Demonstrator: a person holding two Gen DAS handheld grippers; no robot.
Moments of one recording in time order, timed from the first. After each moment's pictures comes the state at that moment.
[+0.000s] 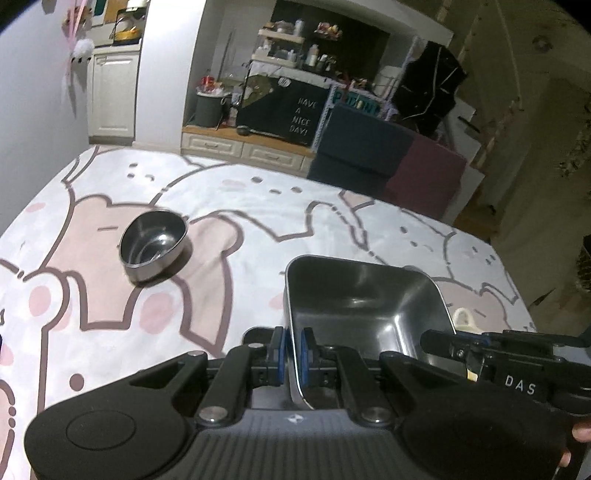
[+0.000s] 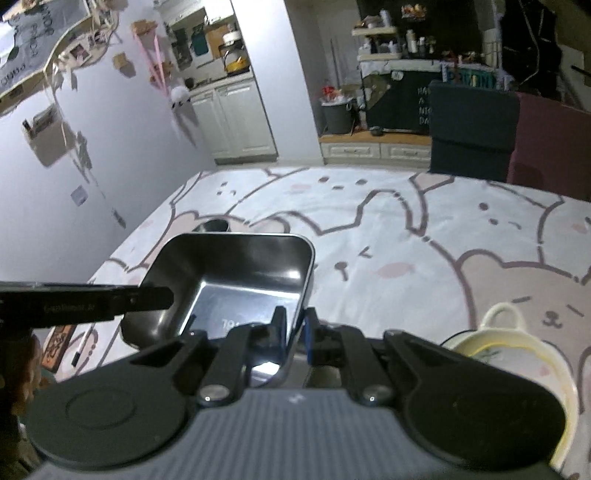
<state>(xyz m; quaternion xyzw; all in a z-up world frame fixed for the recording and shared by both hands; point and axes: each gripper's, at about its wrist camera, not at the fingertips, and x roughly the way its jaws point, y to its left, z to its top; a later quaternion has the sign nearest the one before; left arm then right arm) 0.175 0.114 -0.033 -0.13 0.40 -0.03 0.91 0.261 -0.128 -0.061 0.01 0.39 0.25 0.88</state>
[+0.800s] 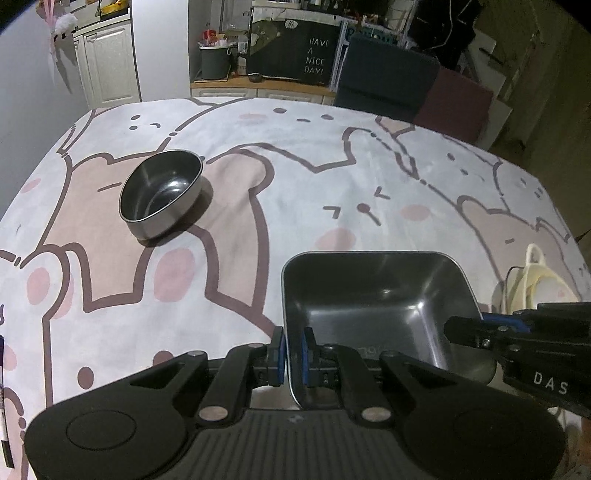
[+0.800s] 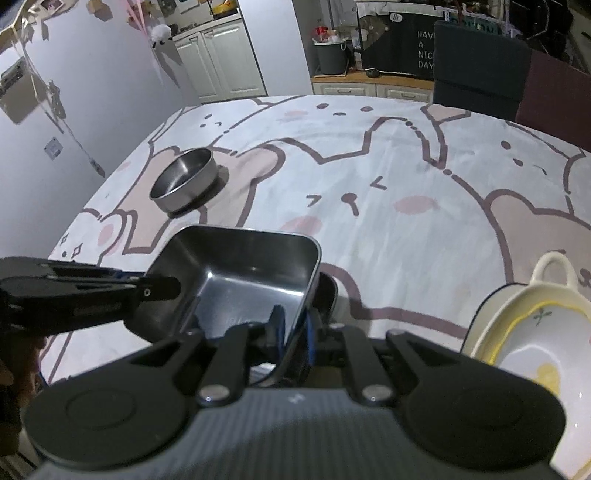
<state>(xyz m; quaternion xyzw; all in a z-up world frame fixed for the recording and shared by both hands) 0.213 0.122 -0.096 -0.06 0.49 -0.01 0.87 0.280 -0.085 -0.118 -0.02 0.48 0.23 0.85</state>
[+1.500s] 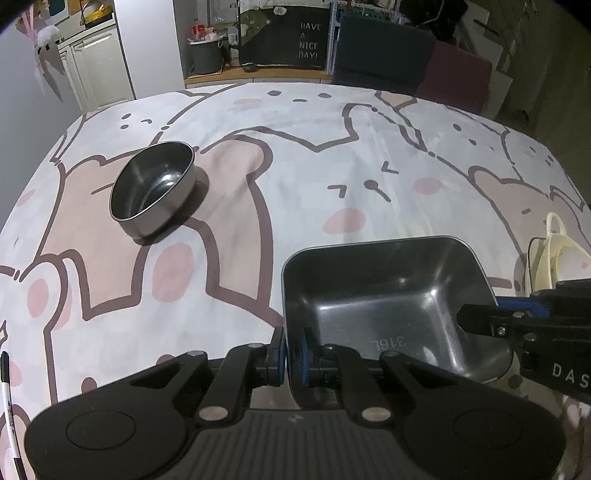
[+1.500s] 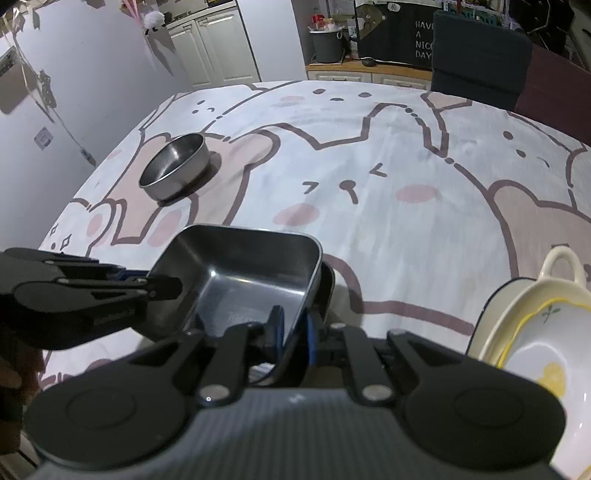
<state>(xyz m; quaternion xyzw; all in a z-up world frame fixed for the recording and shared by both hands) 0.223 0.114 -0.113 -0.01 0.51 -0.01 0.86 0.288 -0.077 -0.129 -0.03 0.49 0.22 0.84</state>
